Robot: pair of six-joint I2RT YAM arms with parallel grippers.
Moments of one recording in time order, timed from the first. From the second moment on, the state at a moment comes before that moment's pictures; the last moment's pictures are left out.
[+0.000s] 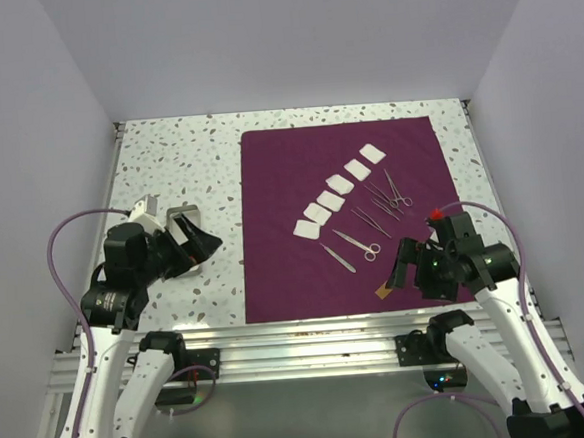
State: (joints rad) left arm -0.13 0.60 0.79 -0.77 0.27 -0.64; right arm 0.21 0.71 0.78 -1.24 -0.19 0.53
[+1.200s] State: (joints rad) left arm -0.17 1.00 0.69 -0.58 0.44 -0.54; right arm 0.30 1.71 1.31 -0.93 -0.05 0.21
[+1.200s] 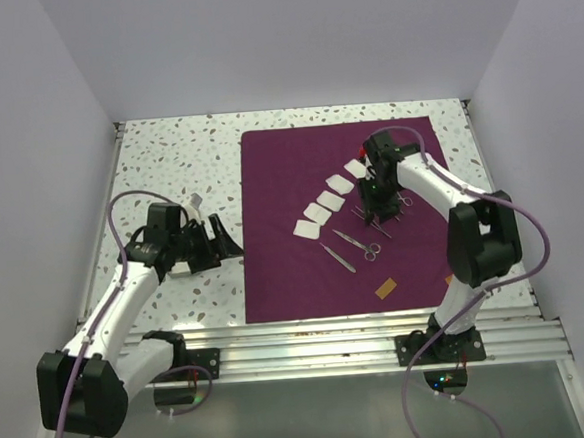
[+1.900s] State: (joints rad) left arm -0.19 1.13 0.76 -0.54 0.49 -0.49; right arm 0.29 1.97 1.40 -0.87 0.09 0.11
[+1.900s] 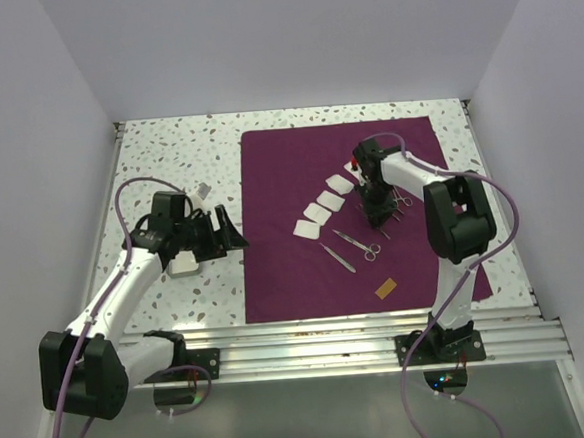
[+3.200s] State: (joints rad) left arm -0.39 0.99 0.51 0.29 0.75 -1.01; right arm 0.60 1.42 0.96 -0.07 -0.95 0.89
